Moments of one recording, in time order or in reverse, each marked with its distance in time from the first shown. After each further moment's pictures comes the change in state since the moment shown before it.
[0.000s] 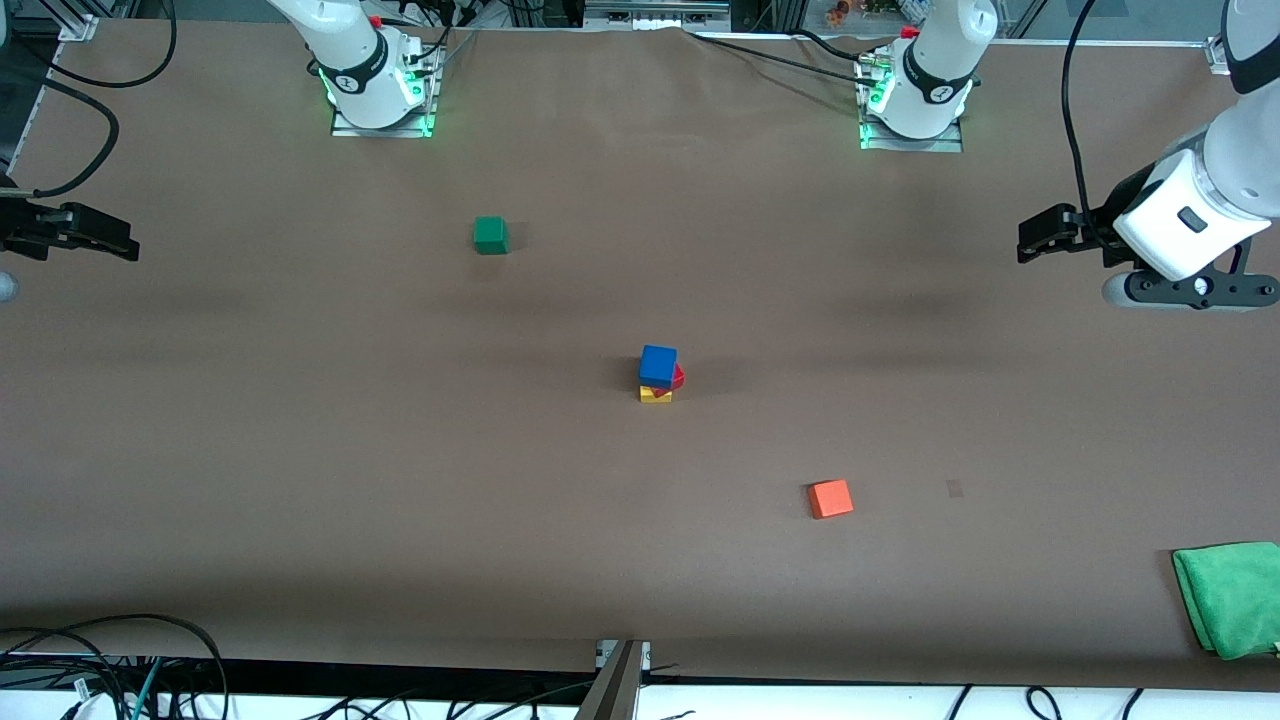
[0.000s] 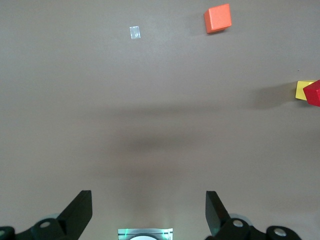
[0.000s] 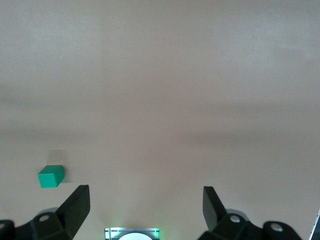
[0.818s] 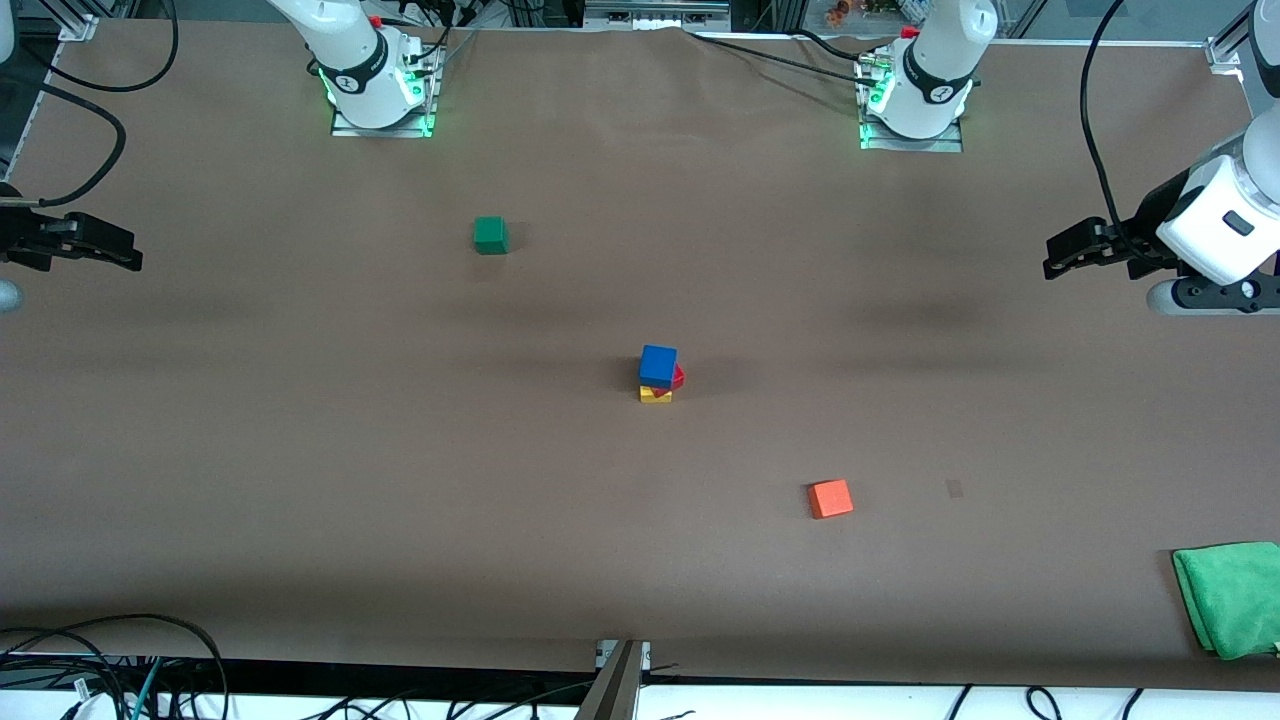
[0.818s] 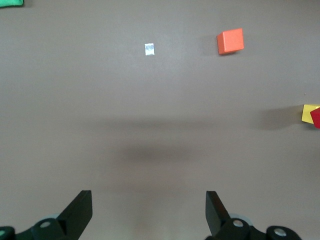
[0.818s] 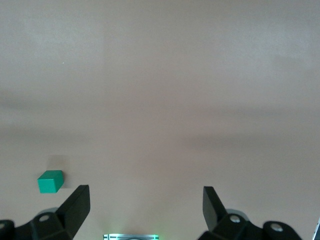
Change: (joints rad) left arm 0.047 -0.041 0.007 -0.084 0.000 0.119 0.000; right arm 0.003 0.013 0.005 0.010 0.000 0.022 -0.003
